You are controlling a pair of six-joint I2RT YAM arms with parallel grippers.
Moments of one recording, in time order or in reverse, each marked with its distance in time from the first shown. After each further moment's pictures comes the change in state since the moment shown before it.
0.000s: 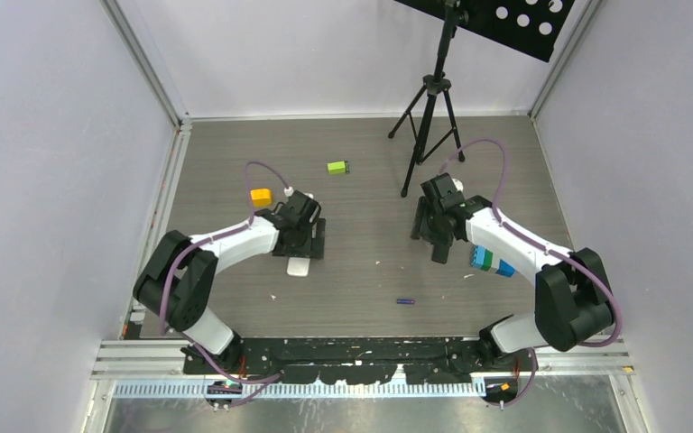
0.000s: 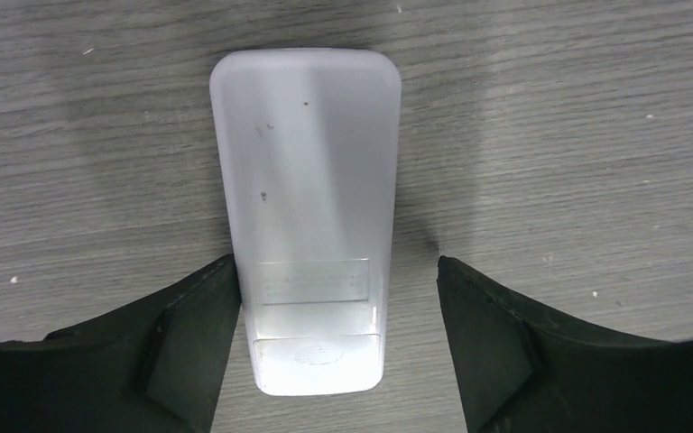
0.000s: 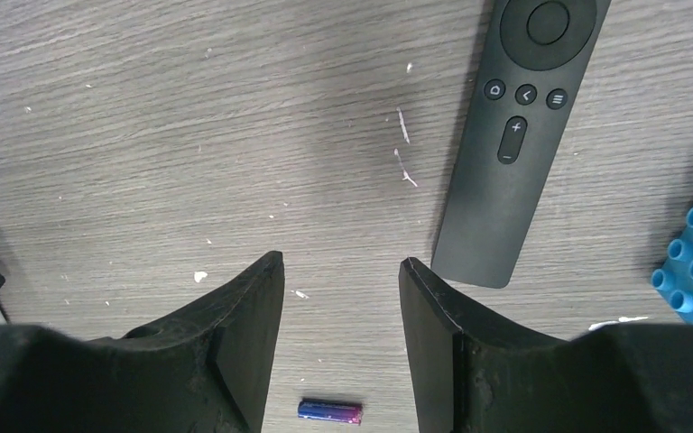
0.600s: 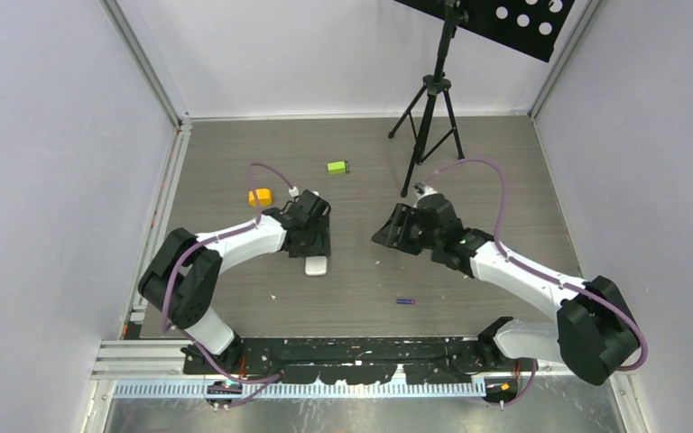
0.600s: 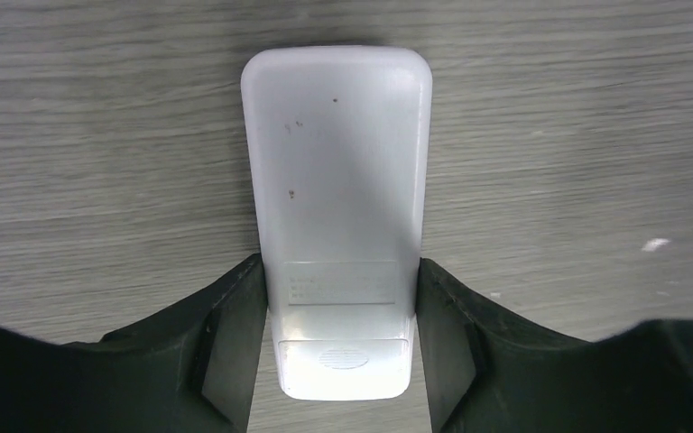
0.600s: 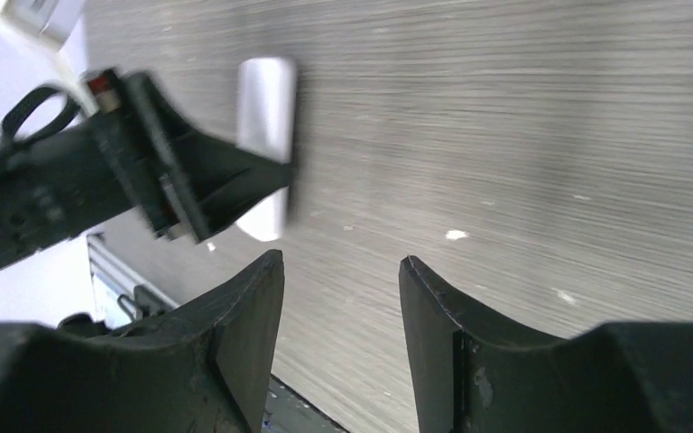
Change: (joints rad) left arm -0.068 0.034 0.045 -0.008 -0.030 -0.136; right arm 0.120 -0.193 -0.242 0.441 -0.293 0.167
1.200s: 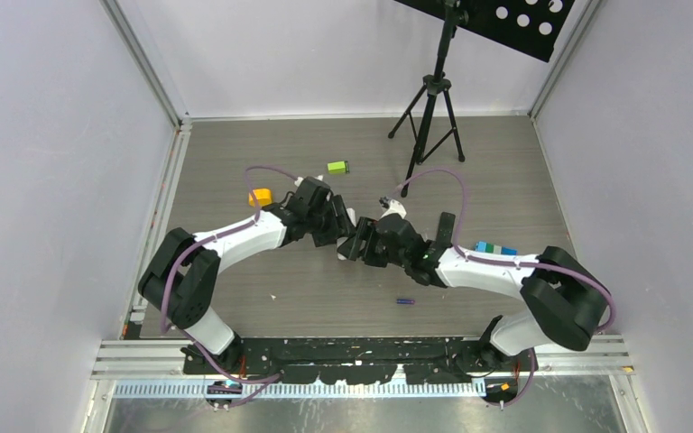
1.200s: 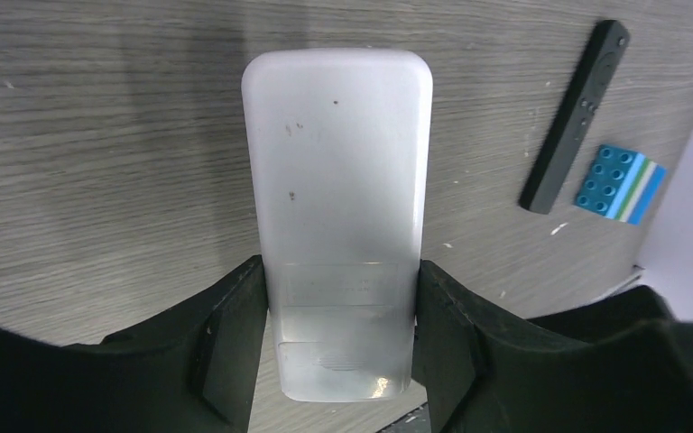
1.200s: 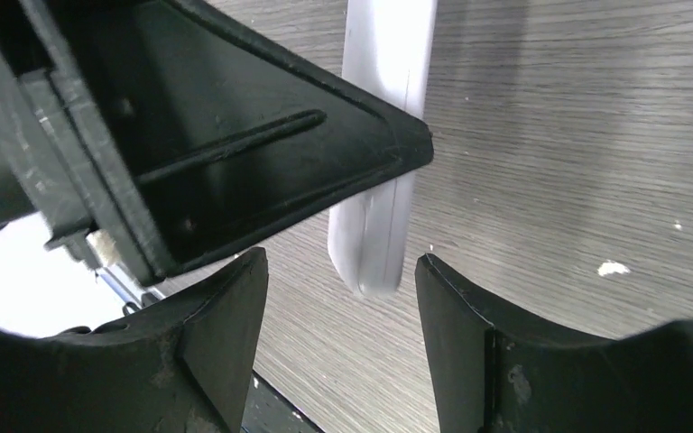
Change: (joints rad) left arm -0.001 0.000 0.057 0.211 0.255 -0.260; right arm 0.309 0.195 0.011 0.273 0.227 0.153
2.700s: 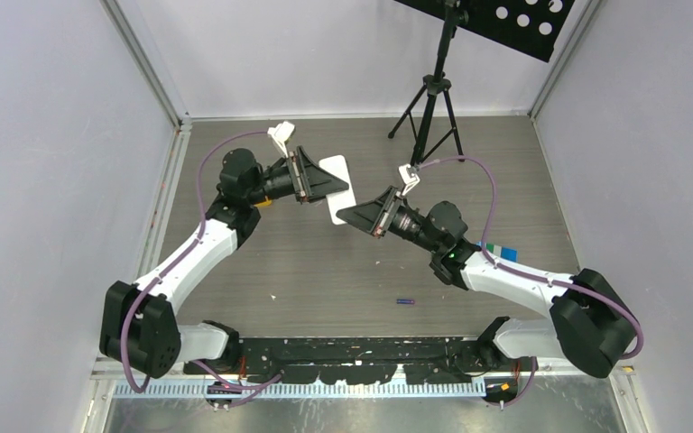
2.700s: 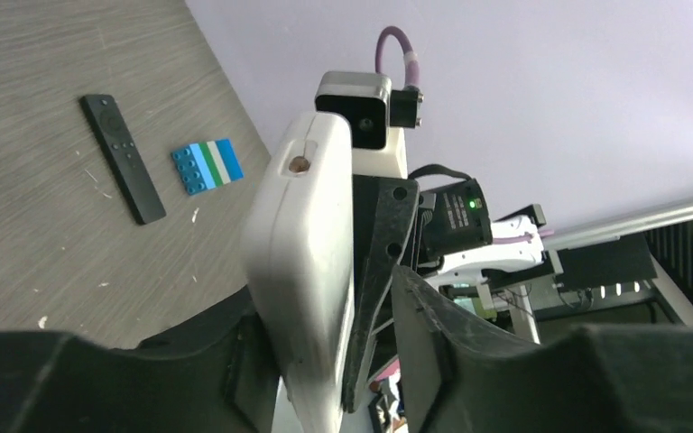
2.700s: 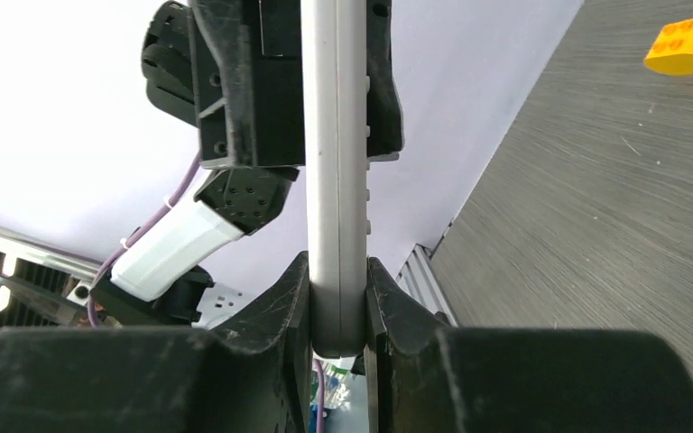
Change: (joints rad) left arm 0.251 -0.321 -0.054 0.610 0.738 -0.246; right arm -0.129 -0.165 -0.091 0.682 -0.405 0.243
